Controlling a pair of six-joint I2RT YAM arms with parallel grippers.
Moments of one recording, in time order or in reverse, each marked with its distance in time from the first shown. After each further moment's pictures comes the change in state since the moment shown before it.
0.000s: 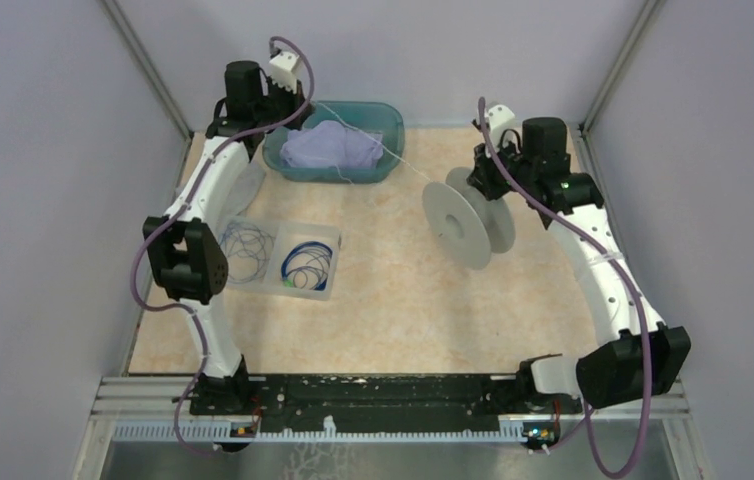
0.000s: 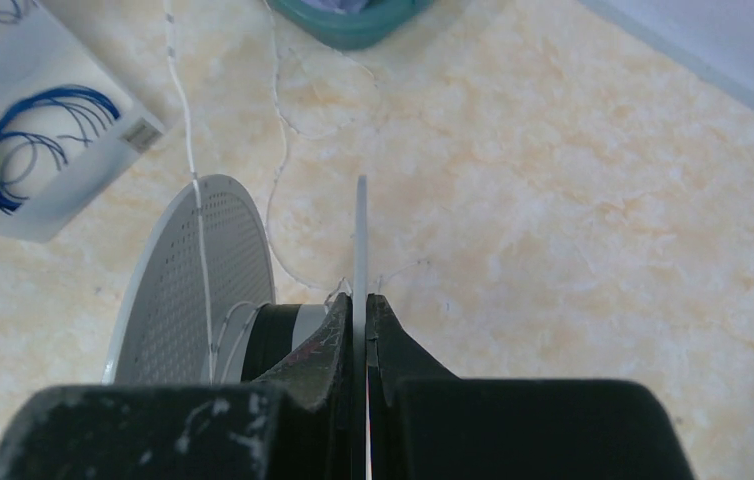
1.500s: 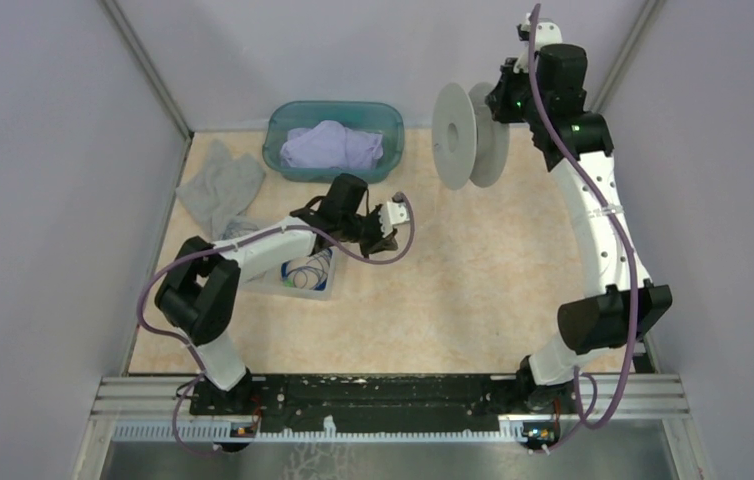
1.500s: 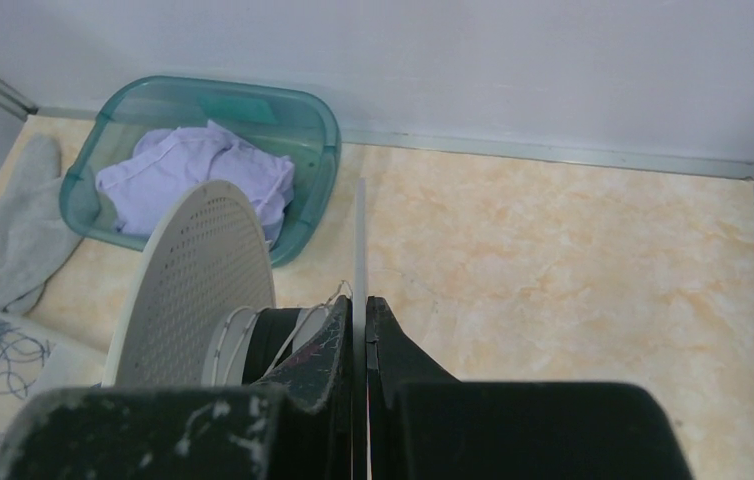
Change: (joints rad) left arm -0.473 -0.188 -0.737 0.118 0.103 0.396; right arm -0.042 0.275 0.590 -0.045 0.223 0.376
